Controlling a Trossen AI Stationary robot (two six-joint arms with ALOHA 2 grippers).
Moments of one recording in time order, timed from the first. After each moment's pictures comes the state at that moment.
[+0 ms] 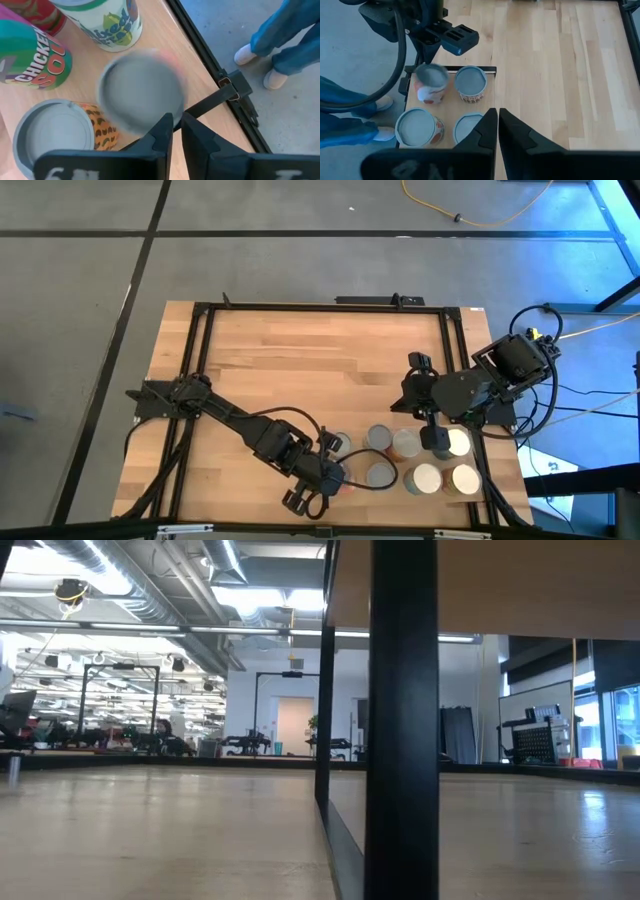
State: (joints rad) left arm -0.50 2.14 2.31 -1.16 -0.06 0.00; right arm 0.51 1.62 2.27 -1.54 0.26 0.35
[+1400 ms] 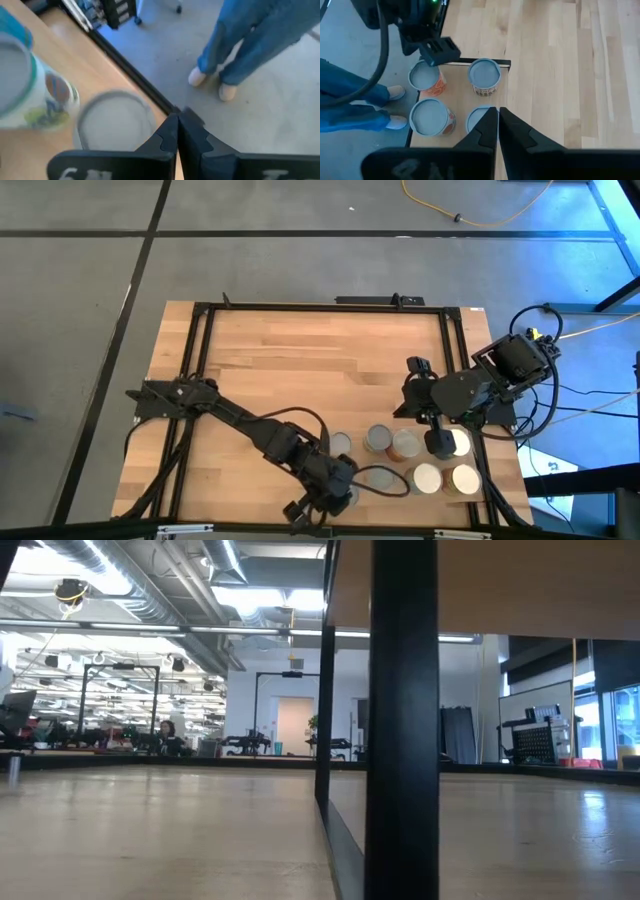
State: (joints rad) left arm -0.49 2.20 2.35 -1.00 0.25 0.17; right arm 0.51 1.62 2.27 -1.55 0.18 0.34
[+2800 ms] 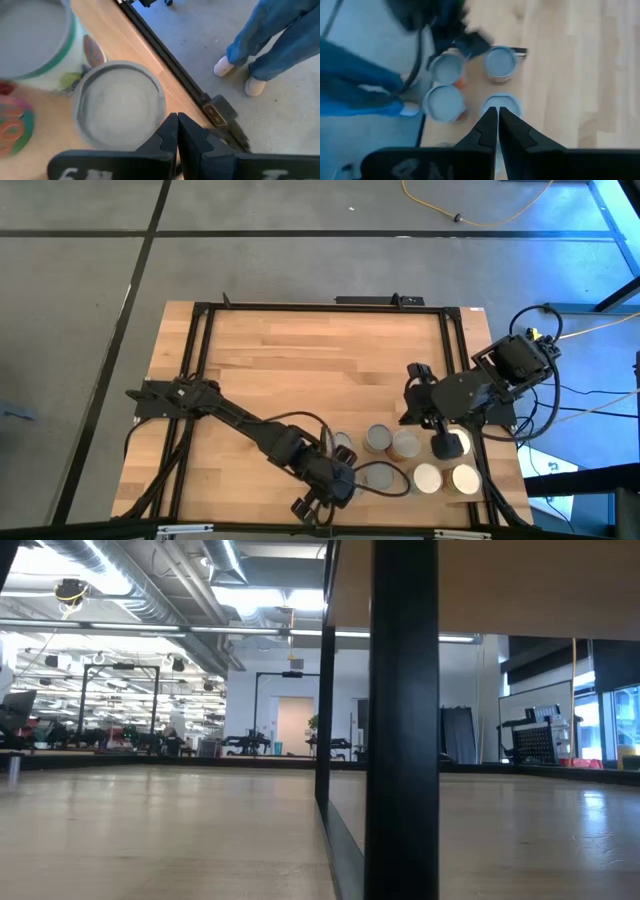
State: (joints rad) left arm -0.49 2.22 2.35 -1.02 0.09 0.12; right arm 0.51 1.62 2.27 -1.57 0.10 0.33
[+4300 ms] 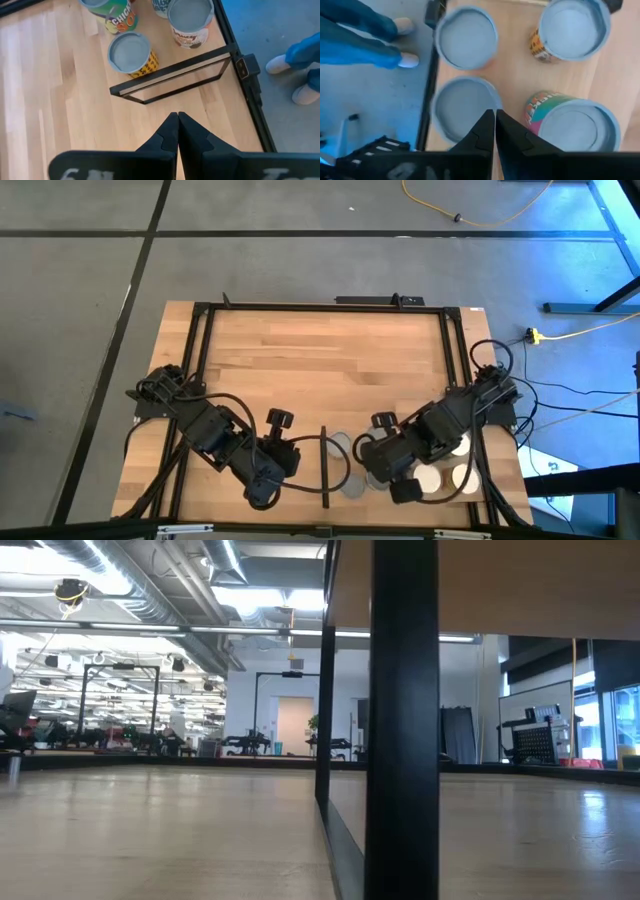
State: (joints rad) left arm -0.63 1.93 2.36 -1.46 -0.34 -0.28; right arm 0.58 1.92 2.25 -1.57 -0.02 0.39
